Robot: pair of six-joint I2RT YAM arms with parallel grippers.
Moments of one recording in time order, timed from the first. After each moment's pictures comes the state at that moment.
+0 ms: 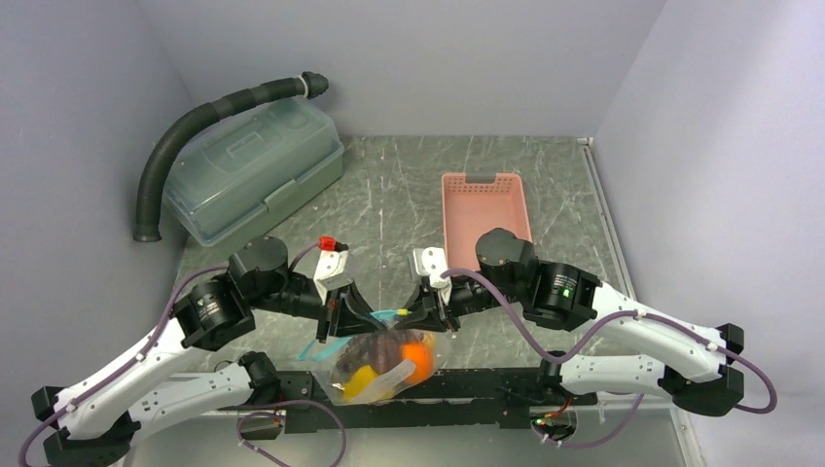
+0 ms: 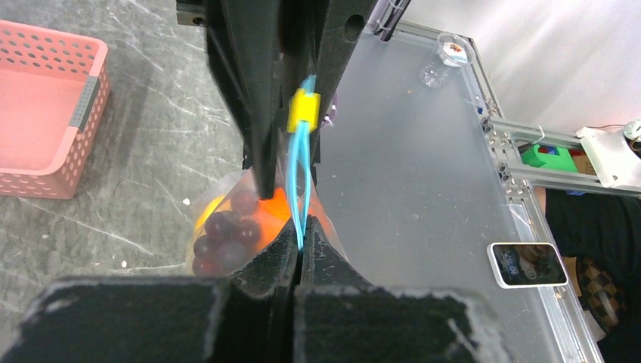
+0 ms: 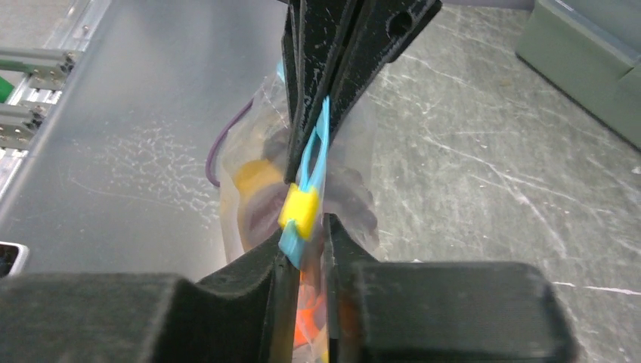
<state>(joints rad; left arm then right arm) -0.95 0.73 0.97 -0.45 0.73 -0.15 1.17 0.99 1.12 -0.44 -0.53 -0.14</state>
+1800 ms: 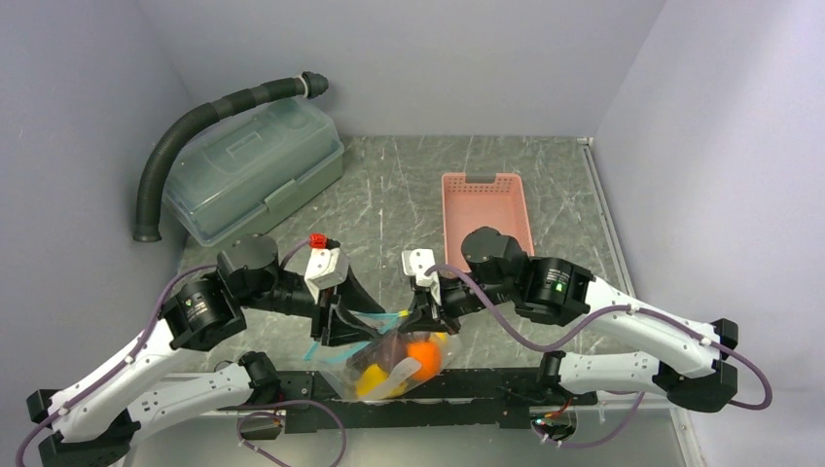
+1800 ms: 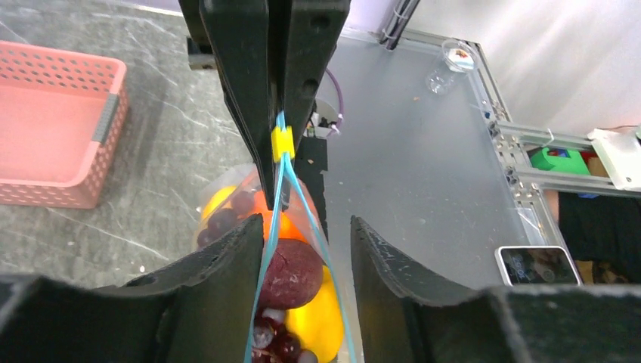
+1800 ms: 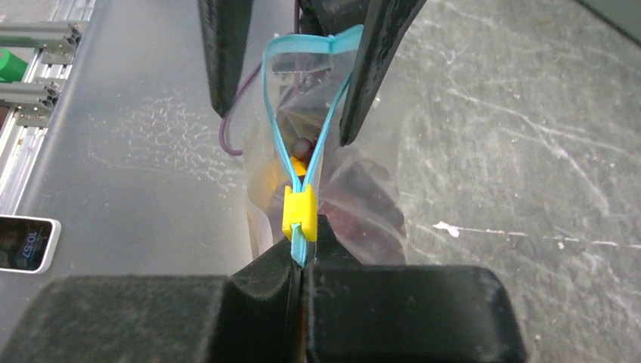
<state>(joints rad) -0.95 0.73 1.02 -0.50 0.72 -0.12 1.17 1.02 1.16 -0.56 -0.53 -0.12</state>
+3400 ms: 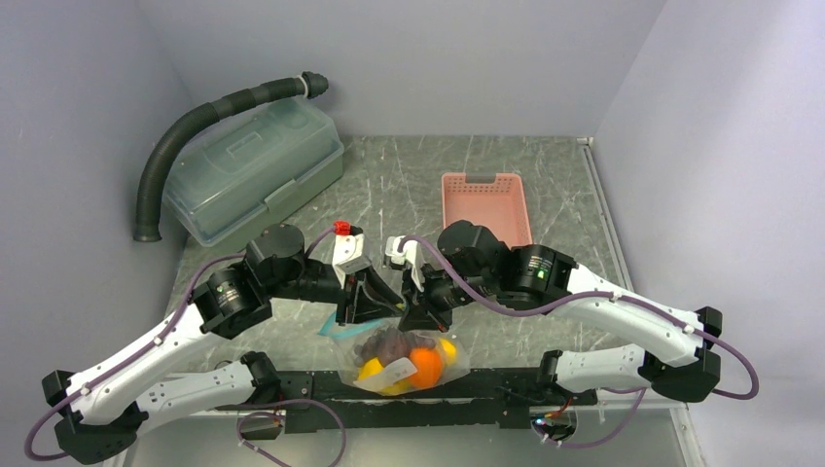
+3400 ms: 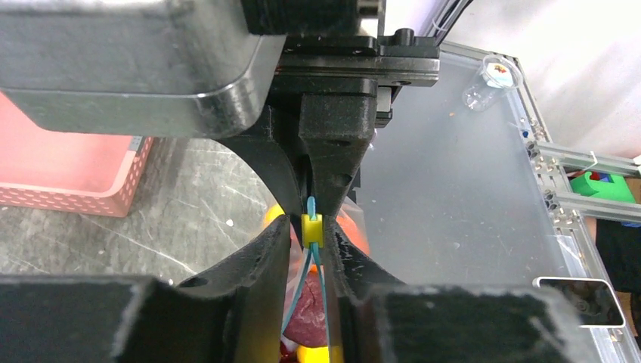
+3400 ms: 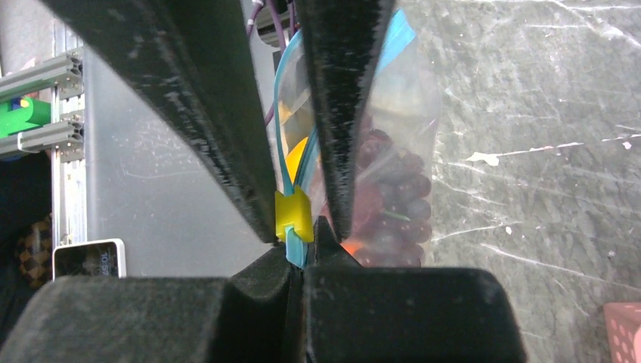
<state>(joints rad) -0.95 0.83 1.01 -0.37 0.65 -0.12 1.17 1.16 1.30 -0.76 -0.43 0.09</state>
